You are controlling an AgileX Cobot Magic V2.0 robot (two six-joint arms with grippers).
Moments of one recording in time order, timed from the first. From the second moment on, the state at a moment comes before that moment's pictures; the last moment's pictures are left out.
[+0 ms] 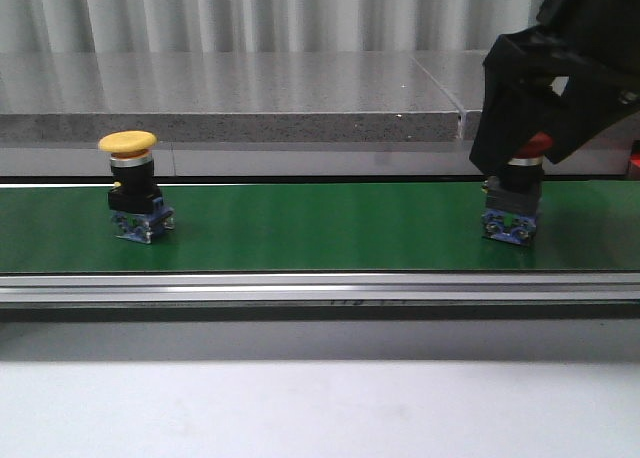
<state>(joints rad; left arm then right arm) -0.03 0.48 -0.54 -0.21 0.48 0.20 0.21 1.55 -1.12 0.33 0.72 -0.41</state>
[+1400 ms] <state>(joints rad) -0.03 0.48 -0.54 -0.21 0.48 0.20 -0.60 1.78 -1.74 0.37 0.98 -0.39</state>
